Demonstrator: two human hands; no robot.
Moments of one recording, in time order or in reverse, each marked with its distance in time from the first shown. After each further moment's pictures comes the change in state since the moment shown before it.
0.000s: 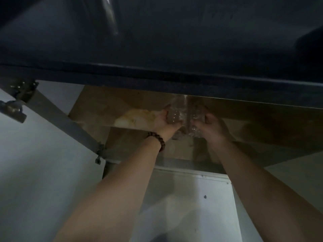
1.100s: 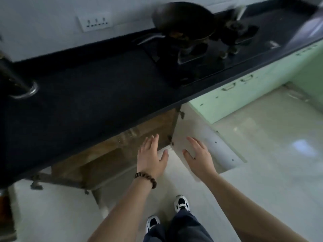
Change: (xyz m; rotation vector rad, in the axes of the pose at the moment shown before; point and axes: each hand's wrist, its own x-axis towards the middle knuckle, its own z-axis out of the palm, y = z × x) left_hand -0.336 0.239 -0.021 0.652 -0.380 0.463; right_hand -0.382 -0.215 -0.122 -0.560 0.501 0.179
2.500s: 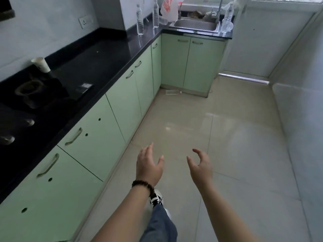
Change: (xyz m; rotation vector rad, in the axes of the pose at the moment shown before) left_hand 0.098 0.567 0.444 -0.080 -0.339 0.453; right_hand 0.016 0.504 -0.435 0.420 0.799 0.639
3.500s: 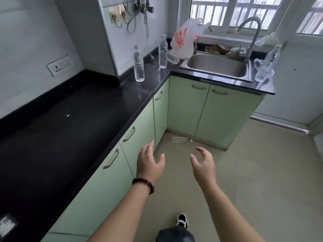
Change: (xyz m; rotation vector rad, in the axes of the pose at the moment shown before) left_hand 0.670 0.135 0.052 0.000 0.084 0.004; right_hand 0.664 -0.170 0.142 0.033 -0.014 -0.090
